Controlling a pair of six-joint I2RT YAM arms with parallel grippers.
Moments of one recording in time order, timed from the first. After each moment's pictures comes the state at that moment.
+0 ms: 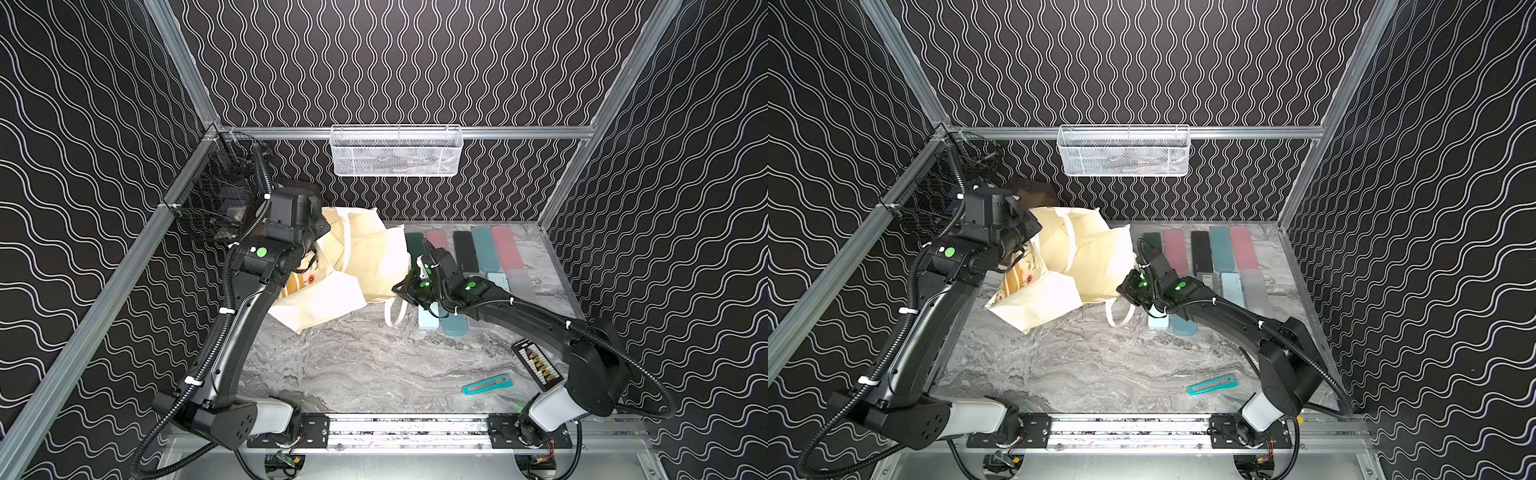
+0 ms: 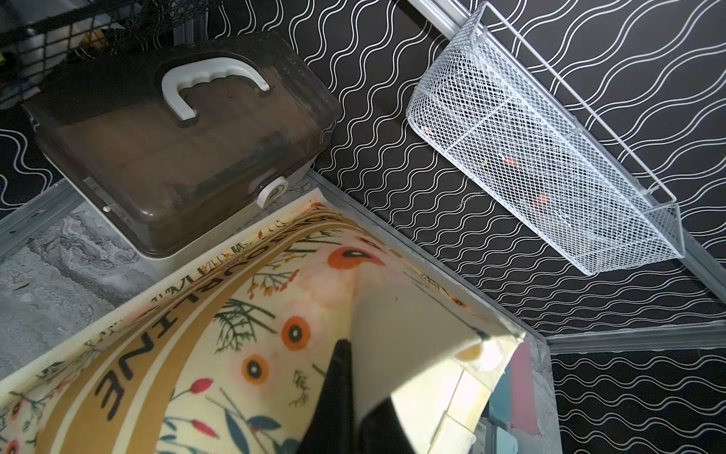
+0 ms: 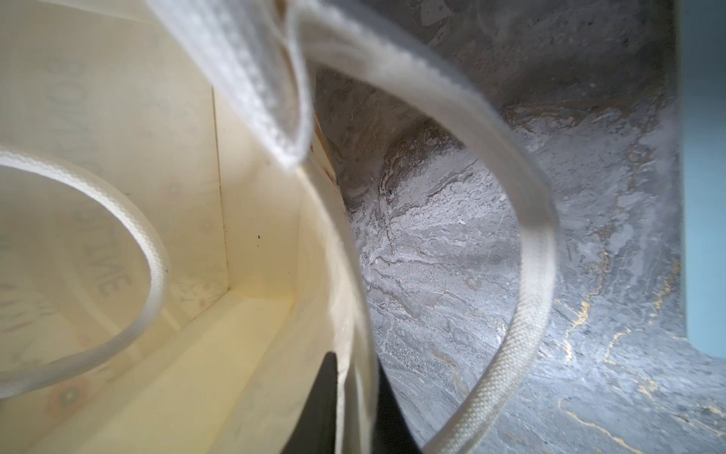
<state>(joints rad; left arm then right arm) -0.24 1.35 1.70 -0.86 -0.32 -0.79 0.75 1.57 1.19 -0.27 -0.21 1.18</state>
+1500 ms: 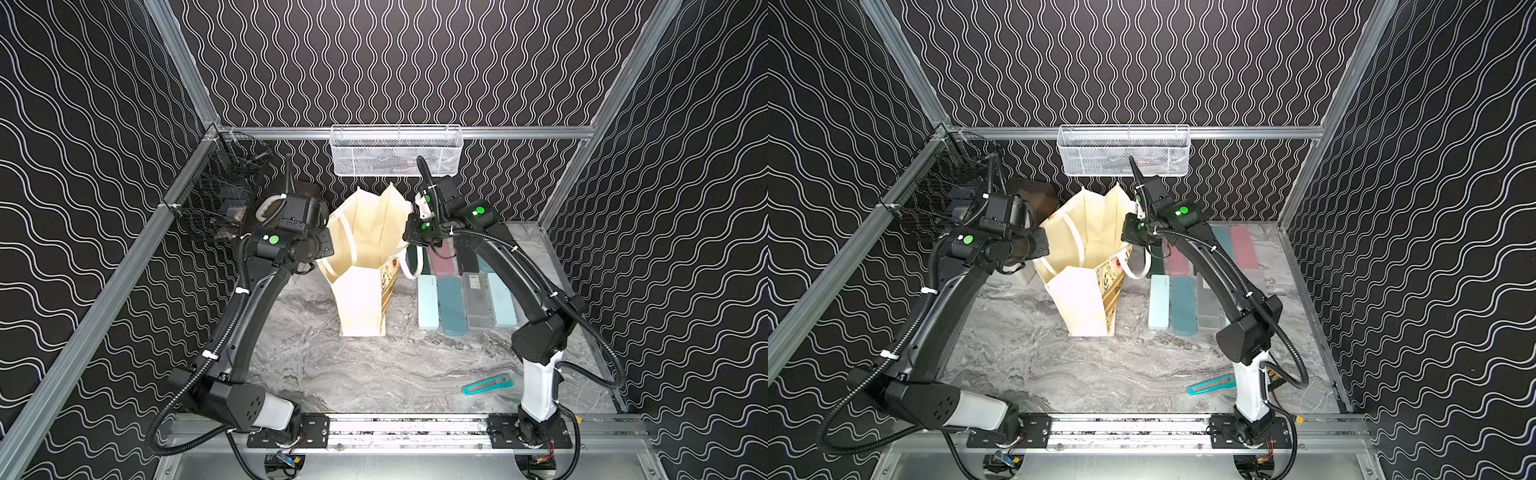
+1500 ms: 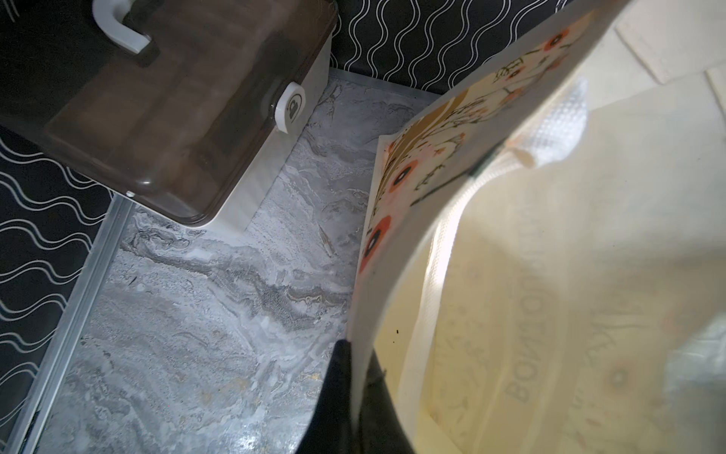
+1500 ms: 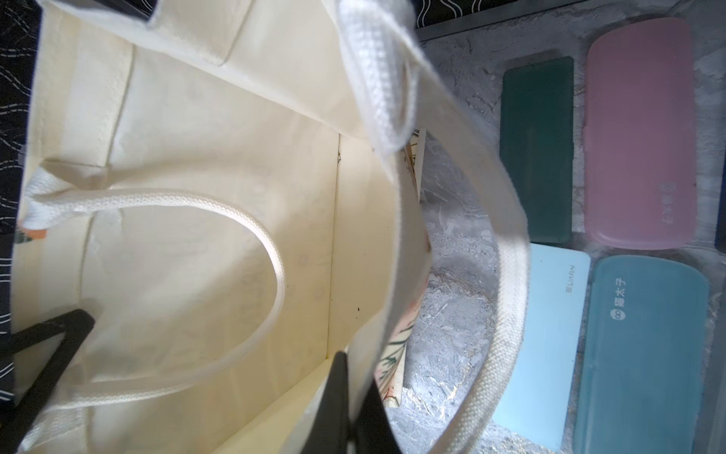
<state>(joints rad) -0.20 1.45 1.70 -1.06 -0.18 -0.42 0.62 2.01 2.30 -1.09 -0.12 0.64</state>
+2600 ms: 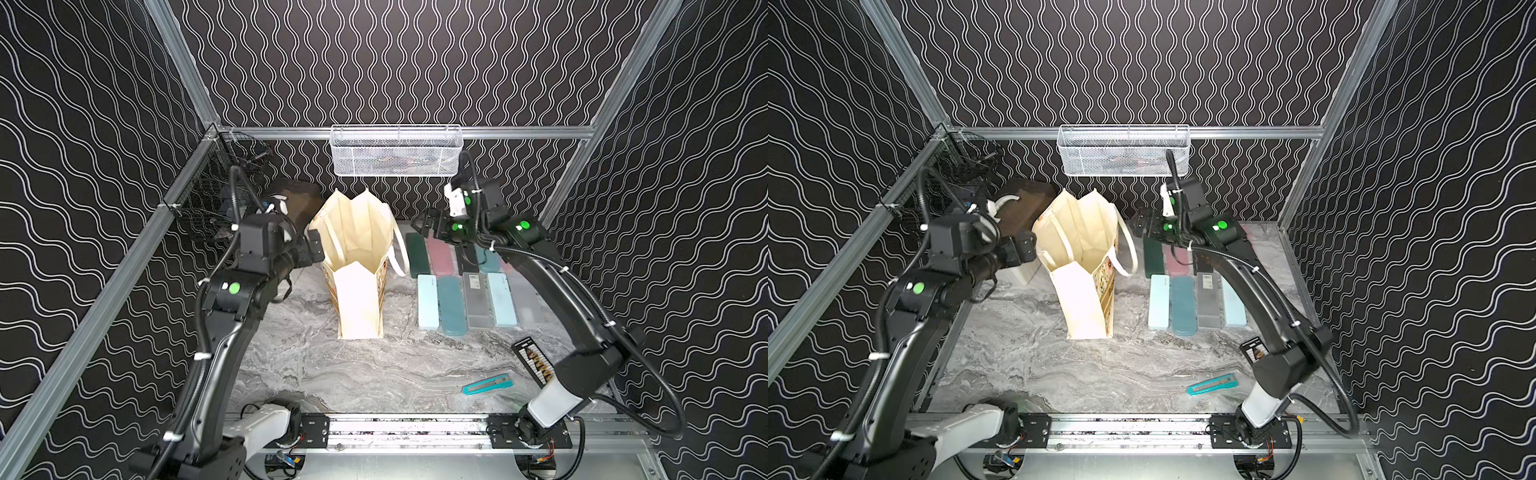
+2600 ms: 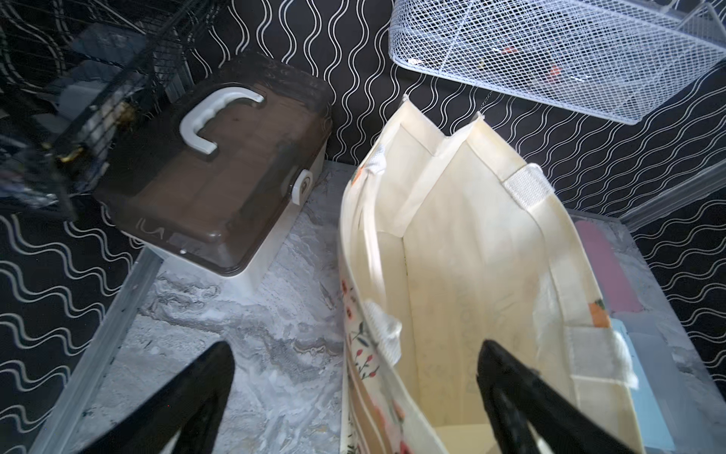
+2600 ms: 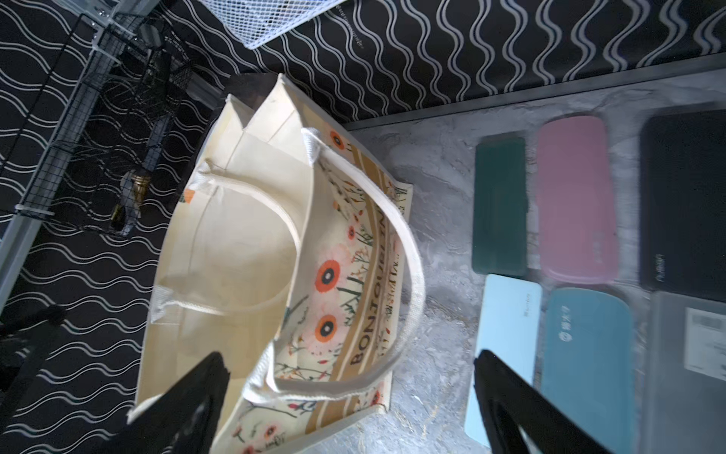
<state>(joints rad) -0.13 1.05 1.41 -0.83 -0.16 -0.29 0.53 1.59 1.82 -0.81 -0.10 0.58</state>
